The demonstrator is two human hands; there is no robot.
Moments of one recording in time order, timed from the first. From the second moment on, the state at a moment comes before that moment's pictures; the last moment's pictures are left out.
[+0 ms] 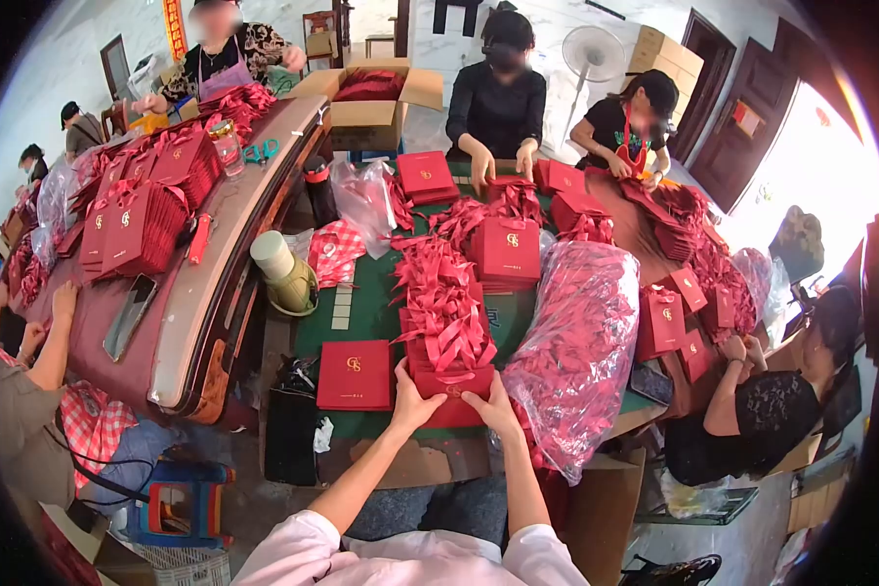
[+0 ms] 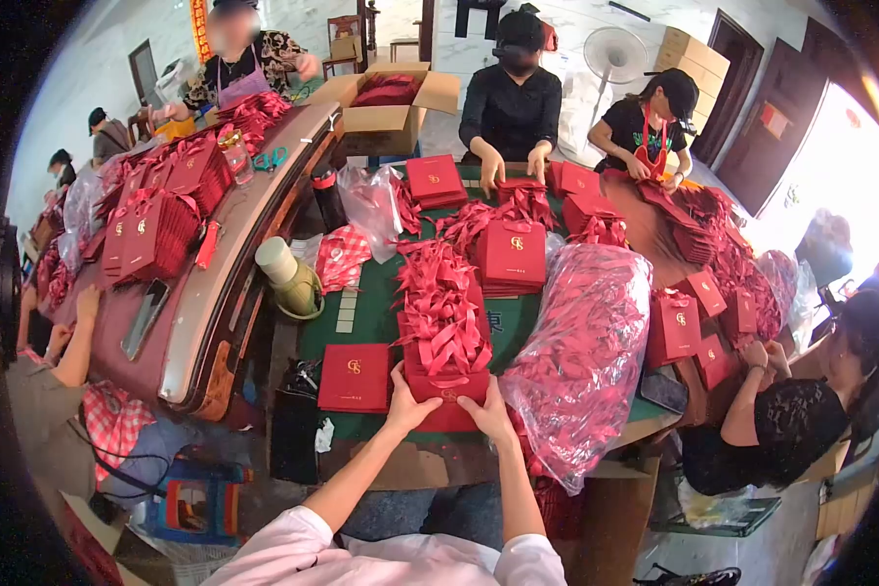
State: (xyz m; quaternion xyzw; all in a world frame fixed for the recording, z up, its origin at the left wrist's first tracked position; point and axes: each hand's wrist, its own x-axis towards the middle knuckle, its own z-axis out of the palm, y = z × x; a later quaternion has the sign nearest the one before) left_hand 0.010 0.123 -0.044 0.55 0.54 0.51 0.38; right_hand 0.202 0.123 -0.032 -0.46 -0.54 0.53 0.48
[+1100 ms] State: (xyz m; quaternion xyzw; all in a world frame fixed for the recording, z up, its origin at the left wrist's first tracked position) left_hand -0.004 0.128 -0.017 0.39 0.47 0.54 0.59; right_hand 0.200 0.123 -0.031 -0.48 -0.57 0.46 0.49
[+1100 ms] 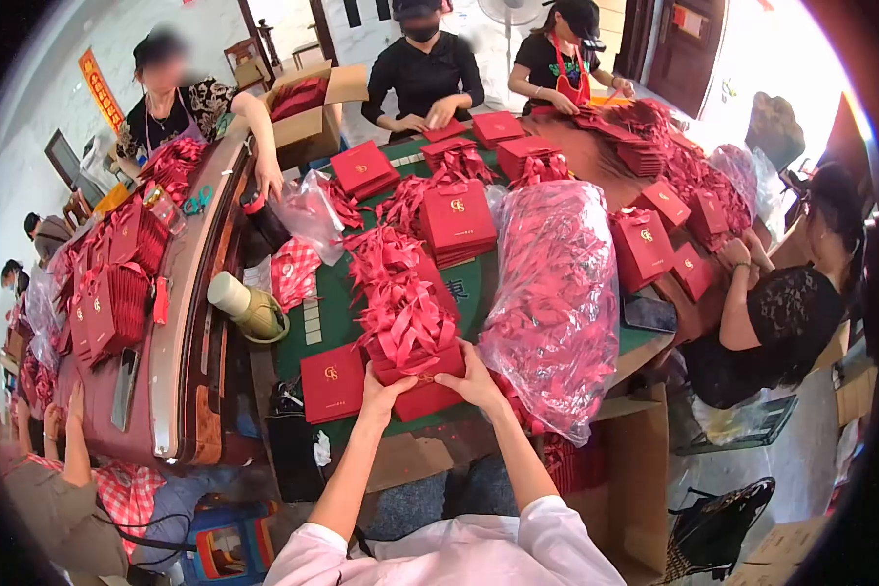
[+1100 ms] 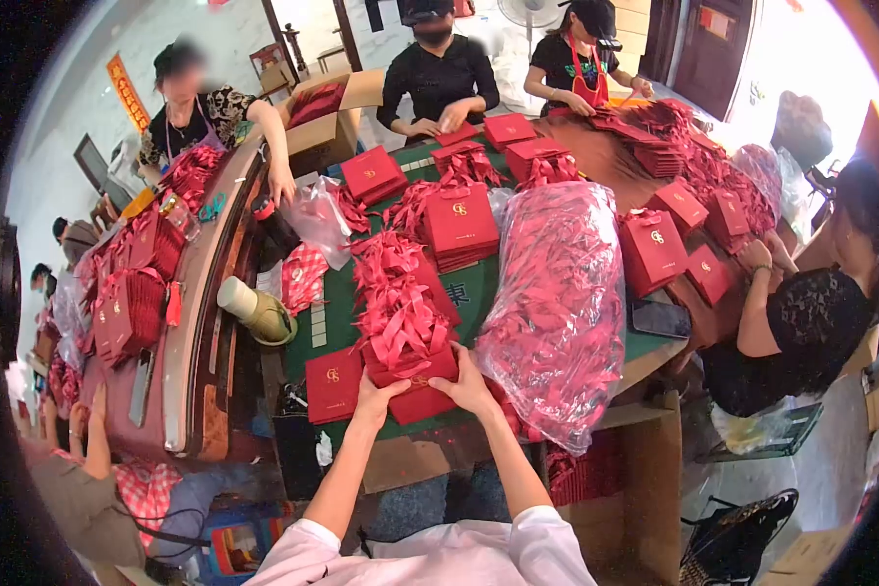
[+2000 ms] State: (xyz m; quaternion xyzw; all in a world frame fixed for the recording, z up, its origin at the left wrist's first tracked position) left_hand -0.021 -0.006 -0.050 0.14 0.33 0.54 0.76; right_hand 0.184 0.017 0.027 -0.37 -0.39 0.65 0.54
